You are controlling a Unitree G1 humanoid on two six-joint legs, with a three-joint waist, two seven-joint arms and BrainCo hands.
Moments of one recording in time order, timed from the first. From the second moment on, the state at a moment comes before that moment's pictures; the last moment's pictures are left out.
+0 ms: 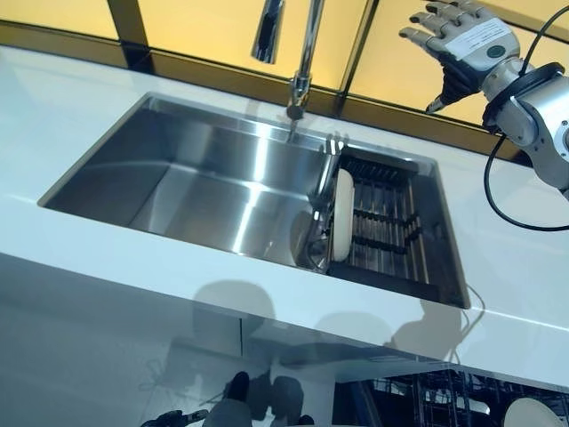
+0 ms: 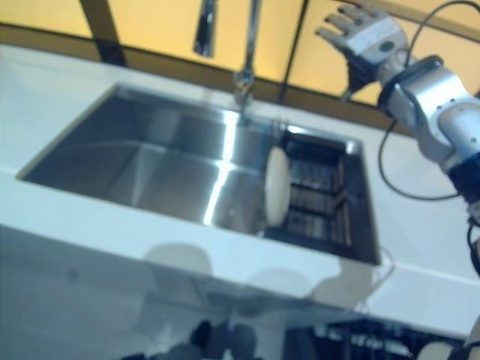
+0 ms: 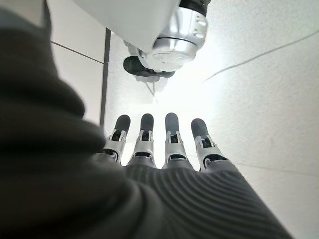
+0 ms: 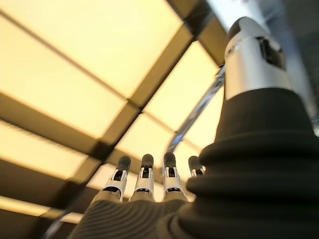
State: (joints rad) left arm 0.02 0.35 -0.21 1.15 -0.19 0.13 -0.04; right arm -1.29 -1.12 0.84 0.40 -0.66 -0.09 -0.04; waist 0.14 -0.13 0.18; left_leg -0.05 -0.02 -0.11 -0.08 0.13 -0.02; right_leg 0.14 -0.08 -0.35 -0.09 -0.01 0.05
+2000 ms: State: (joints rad) left arm -0.02 0.38 -0.17 1.16 -0.19 0.05 -0.04; right arm -1.22 -1.11 0.87 0.19 -0.76 -0.27 0.21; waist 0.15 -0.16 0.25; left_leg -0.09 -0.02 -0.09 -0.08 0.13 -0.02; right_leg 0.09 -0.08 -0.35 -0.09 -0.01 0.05
